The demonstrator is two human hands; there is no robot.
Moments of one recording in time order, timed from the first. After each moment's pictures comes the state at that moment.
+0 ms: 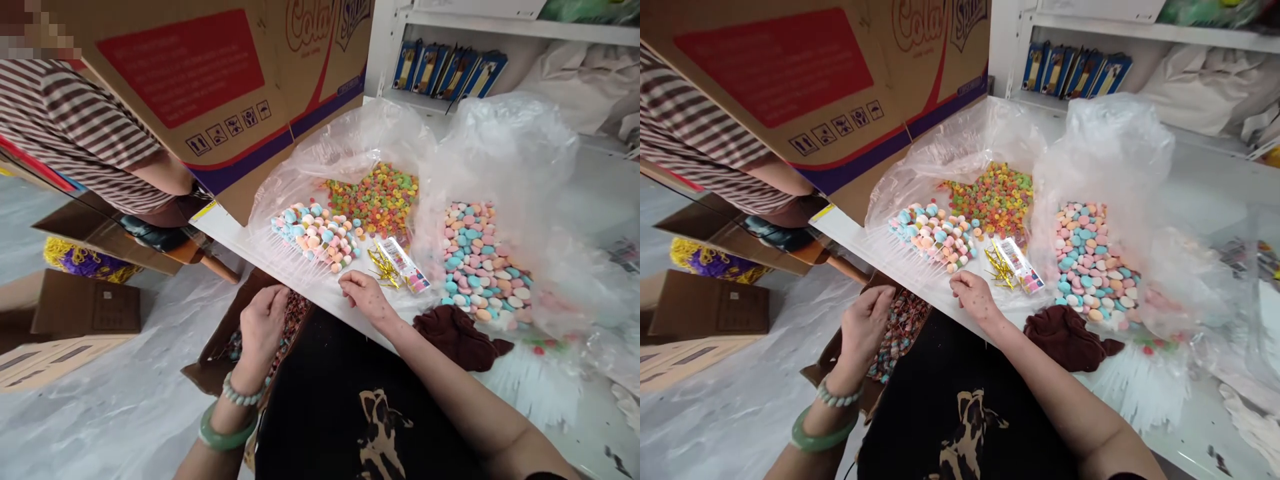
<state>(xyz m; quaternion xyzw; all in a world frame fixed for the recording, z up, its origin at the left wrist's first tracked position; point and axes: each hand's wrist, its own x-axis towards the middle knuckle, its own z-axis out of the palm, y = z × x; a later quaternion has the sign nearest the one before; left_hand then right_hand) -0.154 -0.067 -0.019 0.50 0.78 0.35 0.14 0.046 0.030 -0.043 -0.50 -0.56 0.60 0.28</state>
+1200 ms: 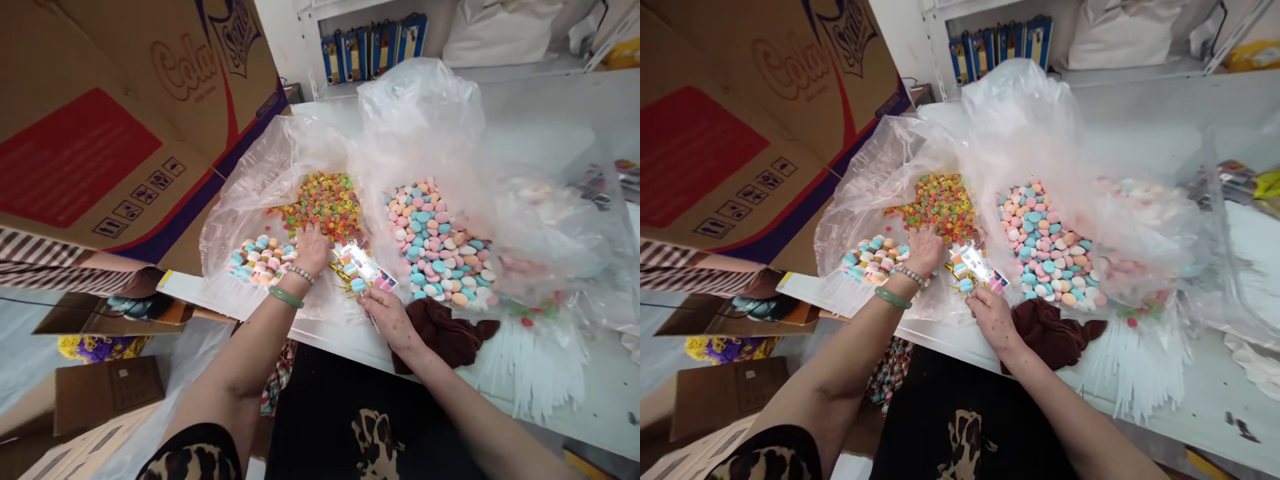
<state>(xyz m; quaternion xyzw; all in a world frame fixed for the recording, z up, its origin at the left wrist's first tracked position) -0.010 0.176 -0.017 0.79 0.60 -0.07 -0.07 0.151 0.020 -0.045 -0.56 -0.49 0.55 0.38</state>
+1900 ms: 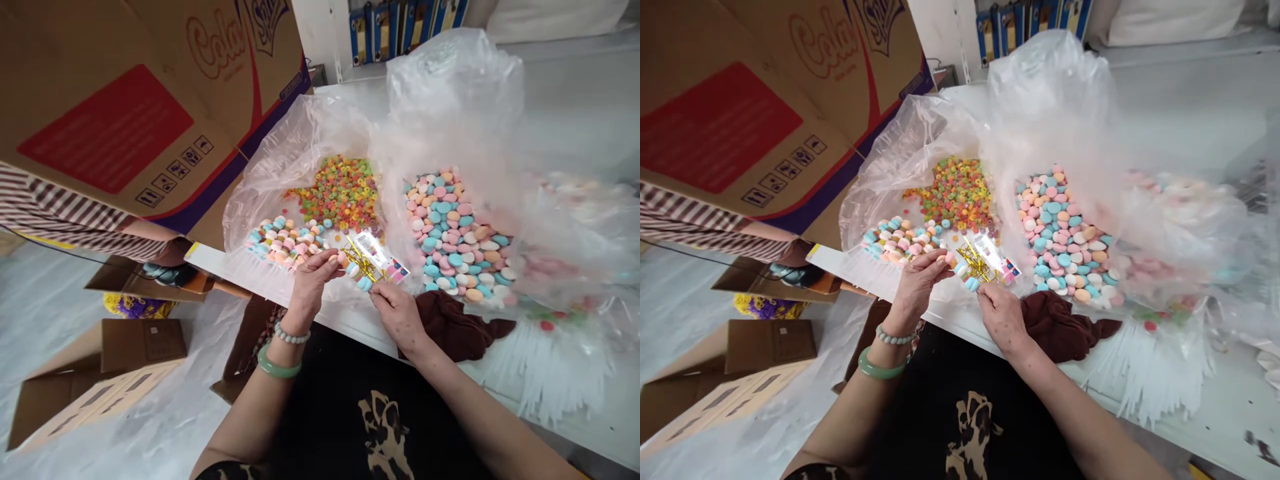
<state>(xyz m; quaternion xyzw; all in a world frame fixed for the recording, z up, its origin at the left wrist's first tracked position) -0.026 0.049 -0.016 0.34 0.54 0.54 0.55 0.156 0.003 -0.045 -0.54 -0.63 0.40 0.39</state>
